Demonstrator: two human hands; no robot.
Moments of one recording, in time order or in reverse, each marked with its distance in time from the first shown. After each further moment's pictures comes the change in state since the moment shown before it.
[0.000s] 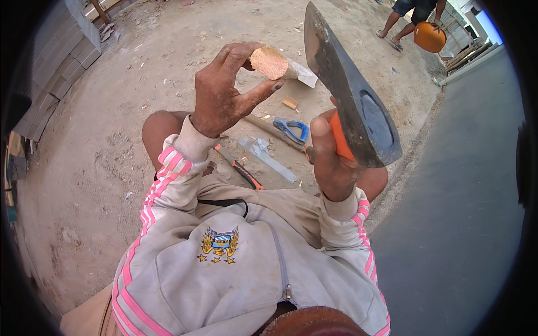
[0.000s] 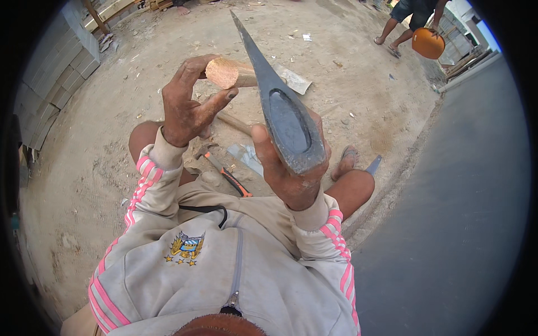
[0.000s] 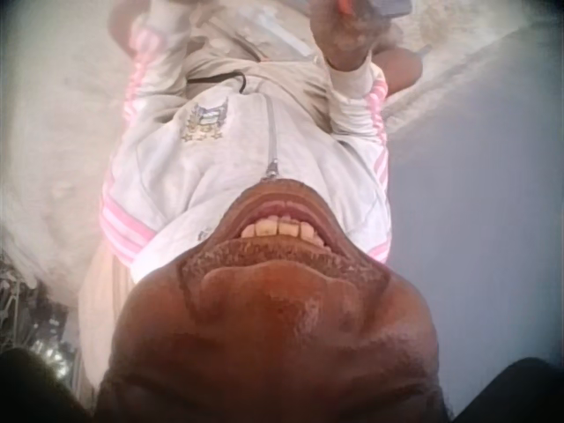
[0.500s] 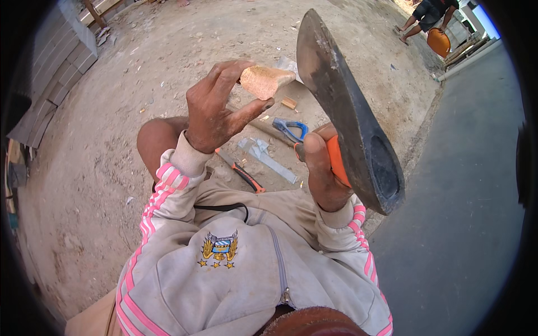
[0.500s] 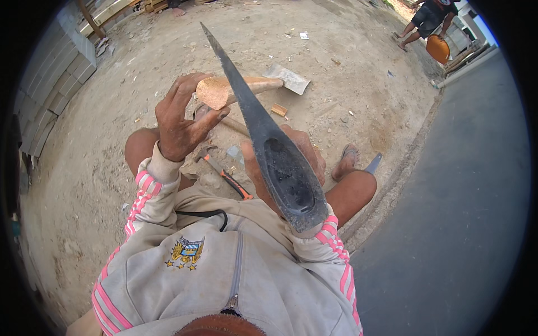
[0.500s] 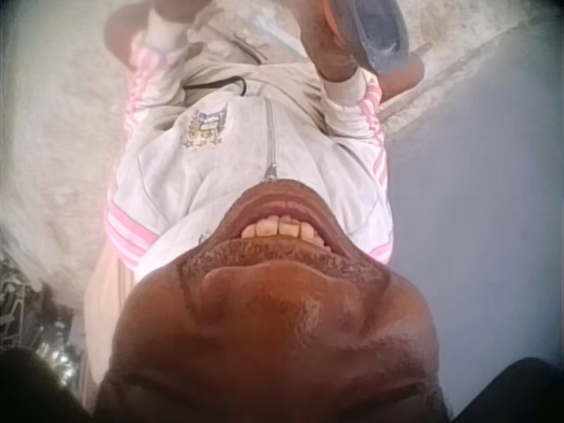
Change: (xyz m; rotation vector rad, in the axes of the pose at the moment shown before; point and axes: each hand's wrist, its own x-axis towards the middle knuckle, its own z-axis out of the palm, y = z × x) left_hand -0.014 -0.006 -0.009 0.056 -0.013 0.043; right_hand -0.005 0.003 0.004 -0.115 -0.158 -0.017
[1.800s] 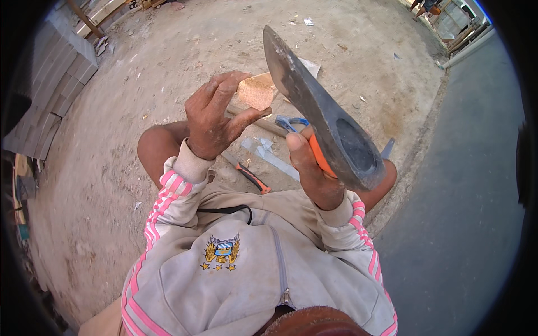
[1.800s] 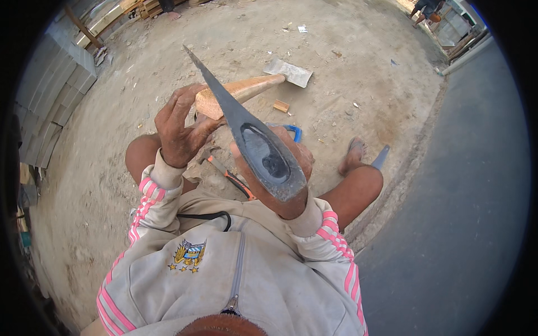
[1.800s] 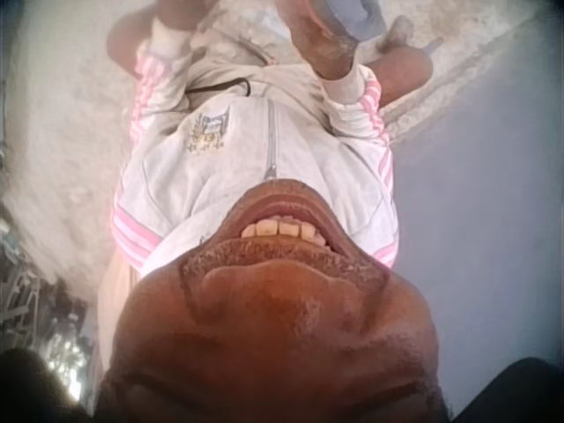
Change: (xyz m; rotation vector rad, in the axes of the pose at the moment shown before) left_hand -0.006 -0.004 0.019 0.029 -0.004 0.076; right_hand -0.012 0.022 -0.004 -0.239 -0.127 -0.044
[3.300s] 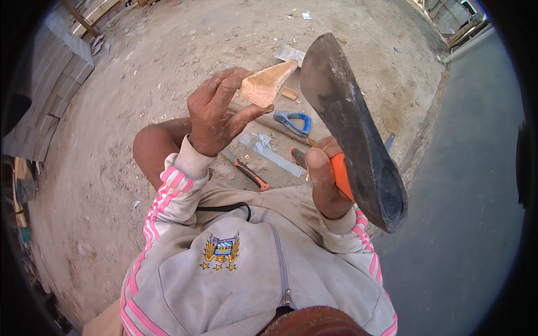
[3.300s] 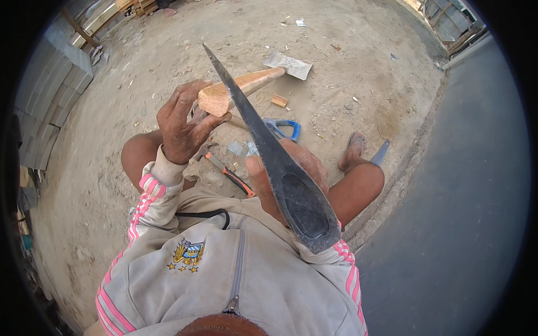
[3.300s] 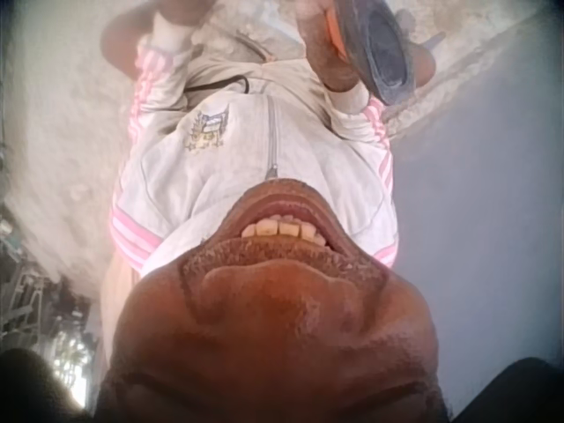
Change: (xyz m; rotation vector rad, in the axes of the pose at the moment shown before) left_hand -0.008 -0.004 0.014 -0.004 -0.063 -0.051; right_hand -0.012 0.009 -0.004 0.345 0.163 0.068
